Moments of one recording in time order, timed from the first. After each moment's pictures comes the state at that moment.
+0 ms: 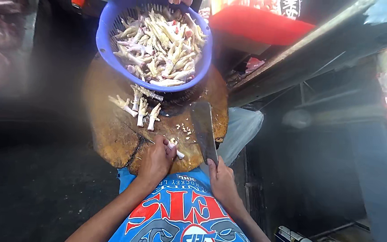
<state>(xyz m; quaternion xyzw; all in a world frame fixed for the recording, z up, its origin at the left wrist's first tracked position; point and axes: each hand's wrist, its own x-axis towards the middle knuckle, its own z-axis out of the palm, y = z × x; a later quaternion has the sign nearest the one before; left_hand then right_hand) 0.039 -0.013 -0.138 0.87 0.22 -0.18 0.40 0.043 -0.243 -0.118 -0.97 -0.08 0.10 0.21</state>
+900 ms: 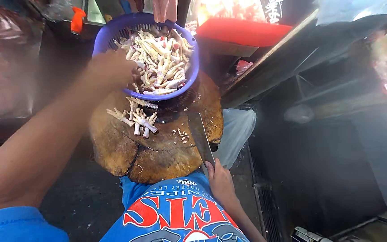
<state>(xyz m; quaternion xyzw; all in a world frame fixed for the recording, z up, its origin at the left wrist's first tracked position) 0.248 0.163 -0.066 0.99 -0.02 -0.10 0.00 0.039 -0.251 -0.135 -0.98 0.00 0.16 0.15</state>
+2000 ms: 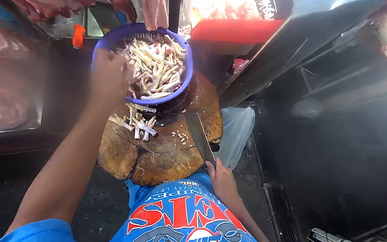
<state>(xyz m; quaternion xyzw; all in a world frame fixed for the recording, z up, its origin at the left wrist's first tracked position) 0.226 0.138 -0.061 0.97 0.10 0.08 0.22 0.043 -0.258 -0.138 -0.97 0.01 0.17 0.17</state>
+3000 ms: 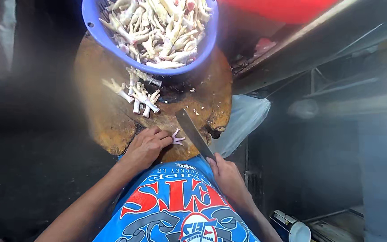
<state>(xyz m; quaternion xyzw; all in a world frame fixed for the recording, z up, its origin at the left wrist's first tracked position) 0.026 0.029 -0.173 0.94 -0.19 -0.03 0.27 0.040 -0.273 -0.109 -0.96 -0.15 0.20 0.15</state>
